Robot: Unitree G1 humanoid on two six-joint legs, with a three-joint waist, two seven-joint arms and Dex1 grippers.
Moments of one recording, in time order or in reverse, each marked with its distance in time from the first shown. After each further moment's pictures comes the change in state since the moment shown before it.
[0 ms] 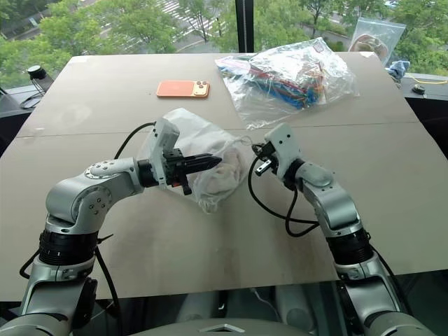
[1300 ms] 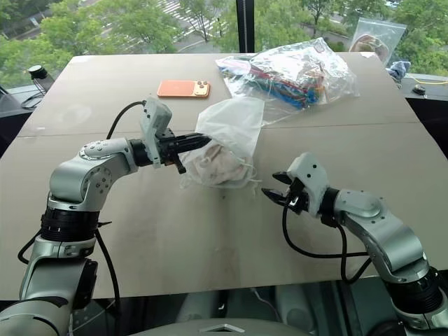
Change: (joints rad) left arm -0.135 0.024 -0.031 0.219 0.163 -0.188 -0.086; right arm 0.269 -0.314 -0.036 -0.407 0.212 0.132 0.195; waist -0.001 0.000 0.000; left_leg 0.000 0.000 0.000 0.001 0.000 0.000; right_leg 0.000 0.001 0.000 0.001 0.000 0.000
